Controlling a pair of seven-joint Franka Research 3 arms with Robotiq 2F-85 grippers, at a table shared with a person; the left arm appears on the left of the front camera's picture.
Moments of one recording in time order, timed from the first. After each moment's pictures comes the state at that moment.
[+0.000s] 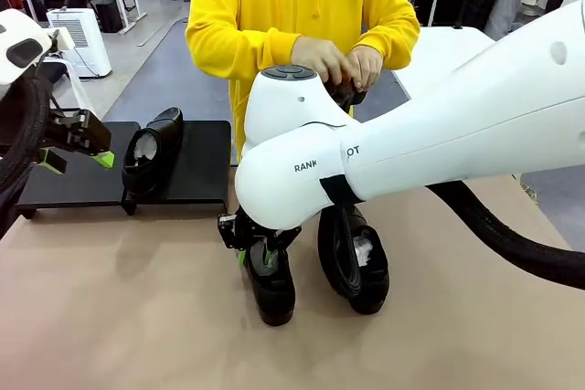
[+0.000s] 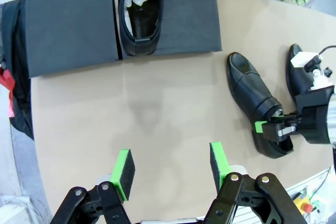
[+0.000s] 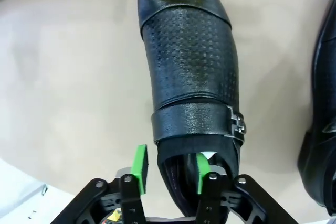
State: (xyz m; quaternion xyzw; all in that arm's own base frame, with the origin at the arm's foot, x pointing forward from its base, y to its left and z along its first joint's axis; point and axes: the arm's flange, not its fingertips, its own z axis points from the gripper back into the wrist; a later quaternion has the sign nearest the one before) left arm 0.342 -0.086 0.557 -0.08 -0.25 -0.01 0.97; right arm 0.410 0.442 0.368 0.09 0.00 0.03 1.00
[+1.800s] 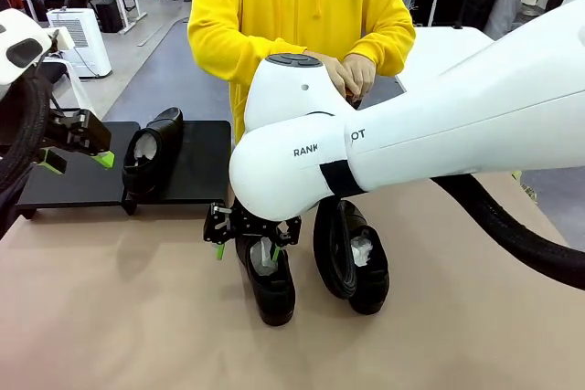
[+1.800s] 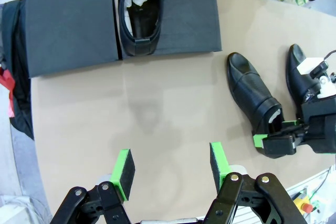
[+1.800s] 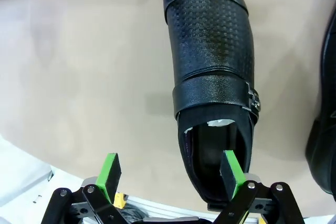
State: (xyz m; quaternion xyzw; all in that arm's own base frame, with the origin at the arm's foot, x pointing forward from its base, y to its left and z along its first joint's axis) left arm 0.342 -0.086 0.557 -0.08 -0.25 -0.01 0.97; right arm 0.398 0.444 0.385 0.11 0.01 0.04 0.99
